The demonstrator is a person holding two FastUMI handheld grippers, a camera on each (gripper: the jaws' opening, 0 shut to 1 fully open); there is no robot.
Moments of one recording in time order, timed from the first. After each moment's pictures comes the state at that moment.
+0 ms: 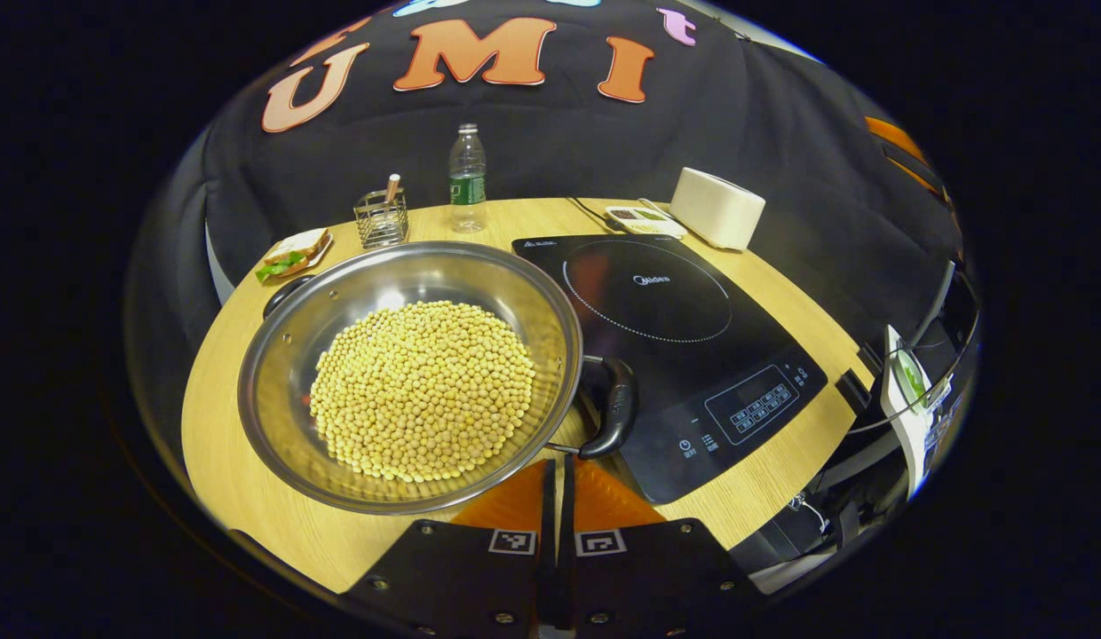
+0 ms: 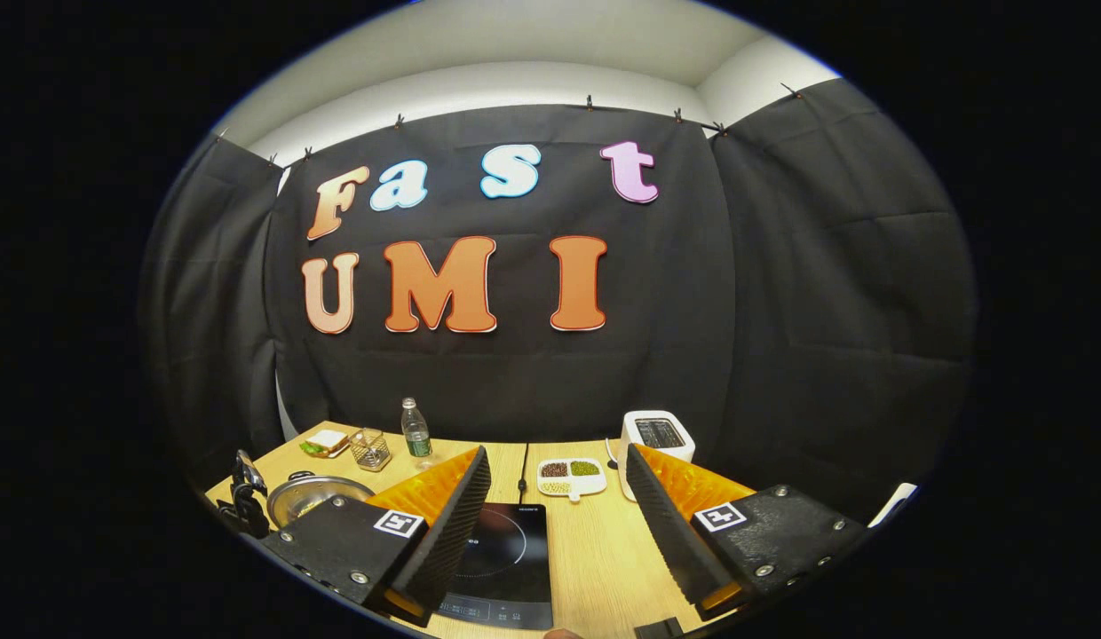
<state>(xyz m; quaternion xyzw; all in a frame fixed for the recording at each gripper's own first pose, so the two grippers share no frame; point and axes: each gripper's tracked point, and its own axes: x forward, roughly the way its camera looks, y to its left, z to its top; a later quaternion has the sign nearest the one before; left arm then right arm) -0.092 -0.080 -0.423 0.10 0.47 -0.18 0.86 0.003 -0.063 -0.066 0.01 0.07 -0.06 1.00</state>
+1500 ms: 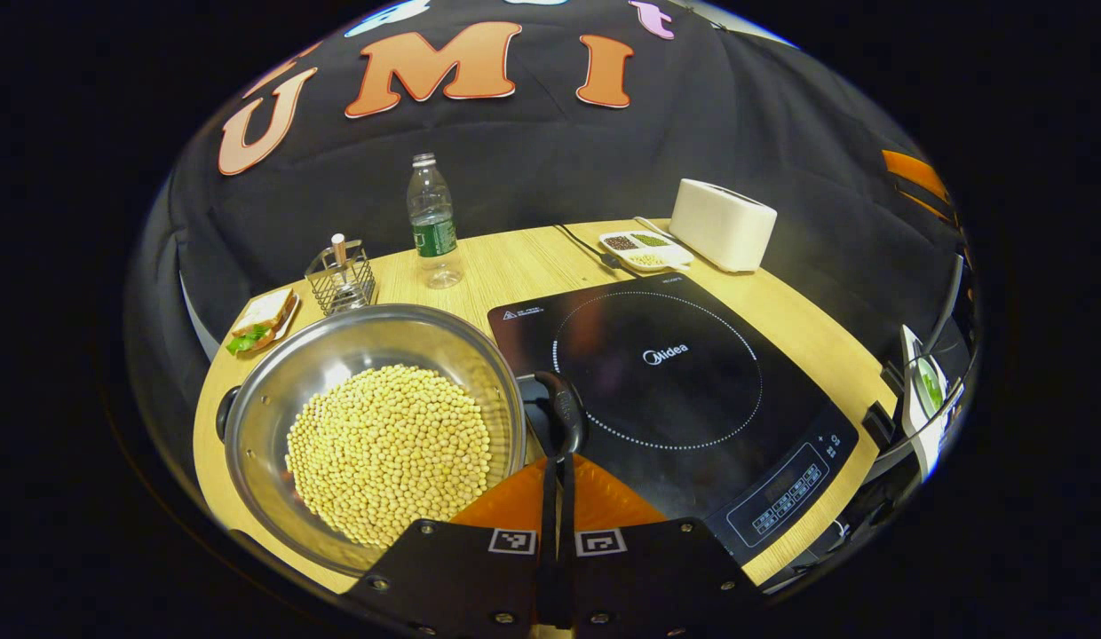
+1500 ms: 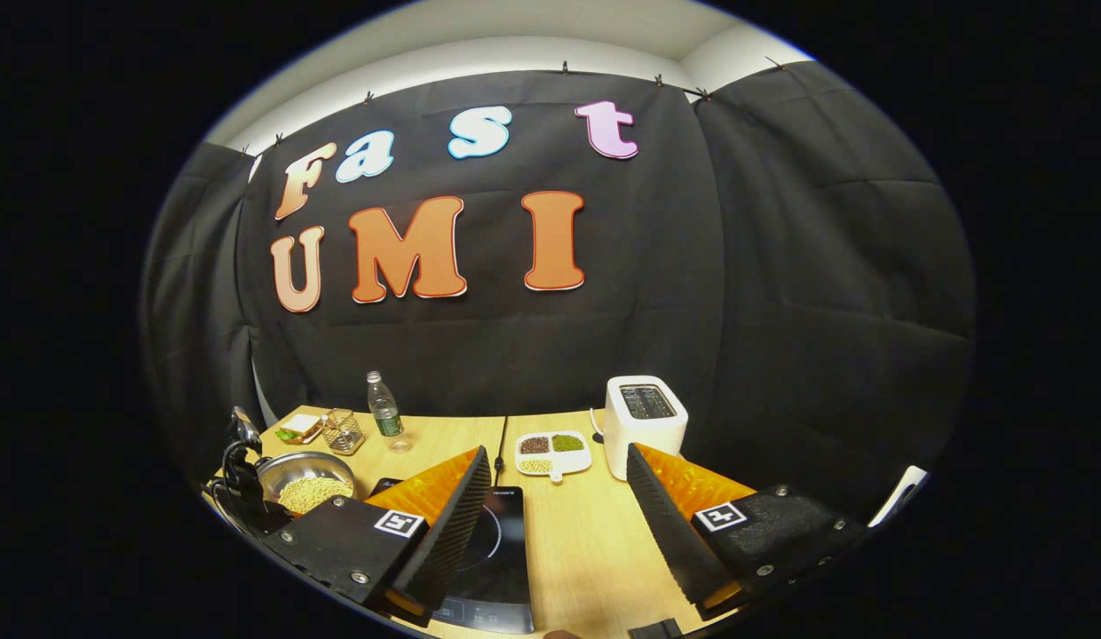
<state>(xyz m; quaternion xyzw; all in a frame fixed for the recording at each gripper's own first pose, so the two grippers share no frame) -0.003 -0.137 -0.438 0.12 0.45 -0.21 0.86 0.040 -0.101 -0.116 0.01 0.11 -0.09 0.99</state>
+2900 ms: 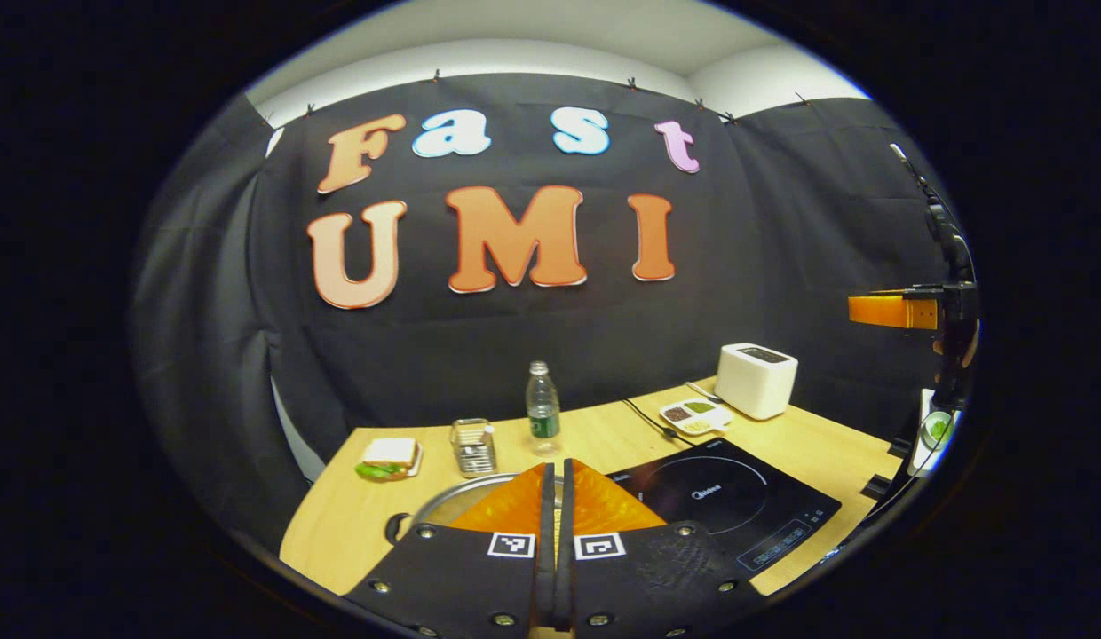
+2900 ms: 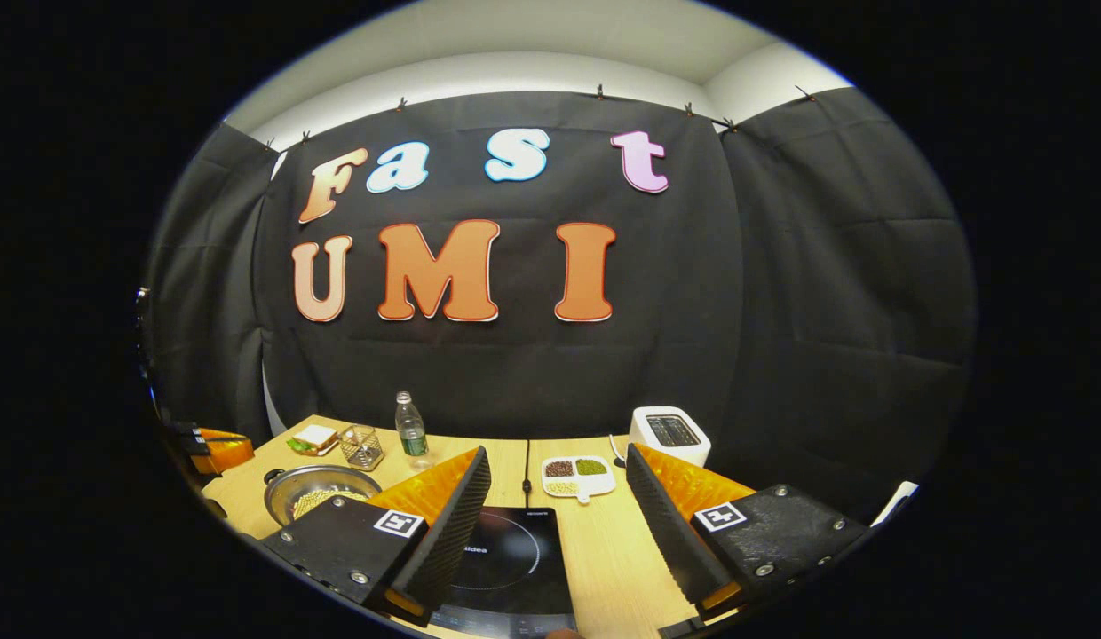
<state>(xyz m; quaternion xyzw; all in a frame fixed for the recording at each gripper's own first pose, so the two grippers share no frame) 0.042 -0.043 -0.196 0.12 0.18 -0.13 0.97 0.038 -0.016 -0.071 -0.01 0.07 -0.07 0.99</state>
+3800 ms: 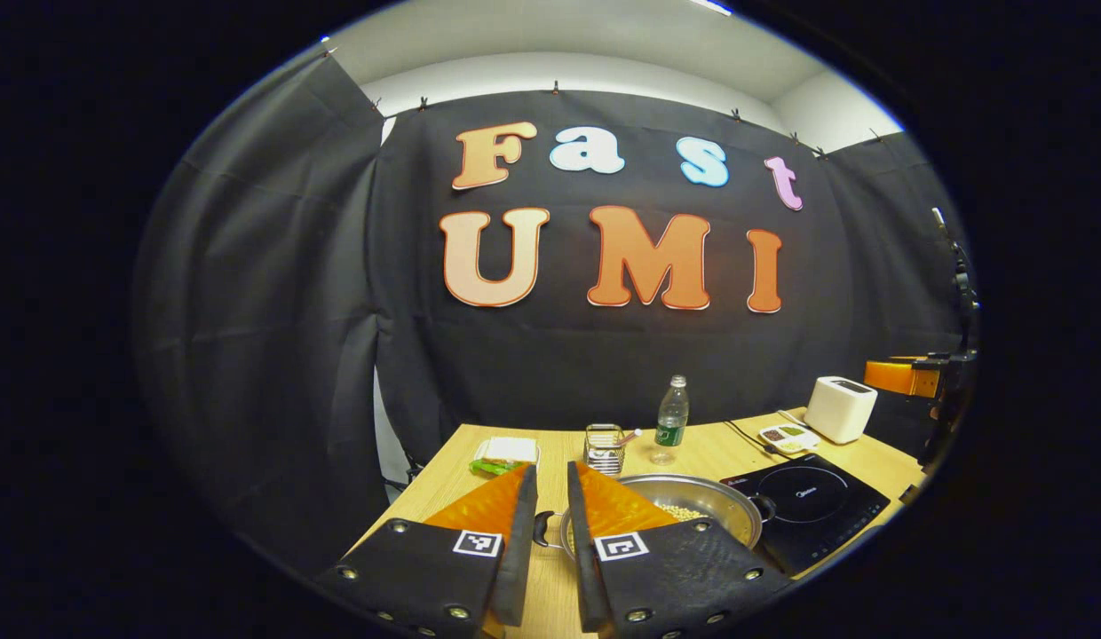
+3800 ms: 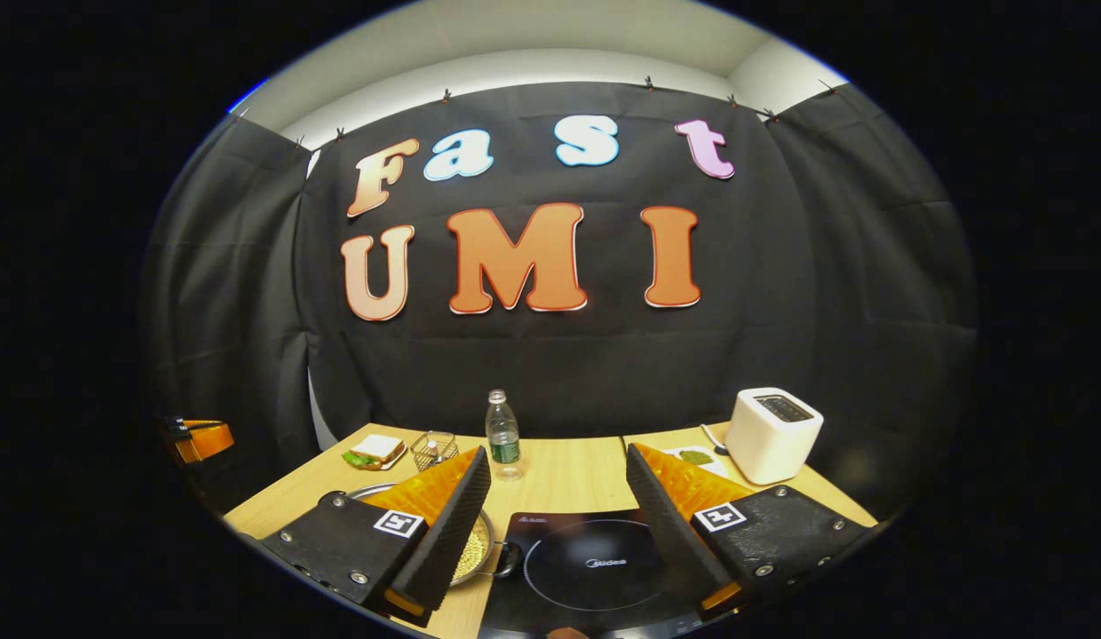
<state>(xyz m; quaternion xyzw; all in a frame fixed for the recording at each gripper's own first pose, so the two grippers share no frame) 0.058 0.125 -0.191 0.08 0.15 -0.03 0.99 0.098 0.142 -0.138 0.03 0.09 -0.01 1.00</state>
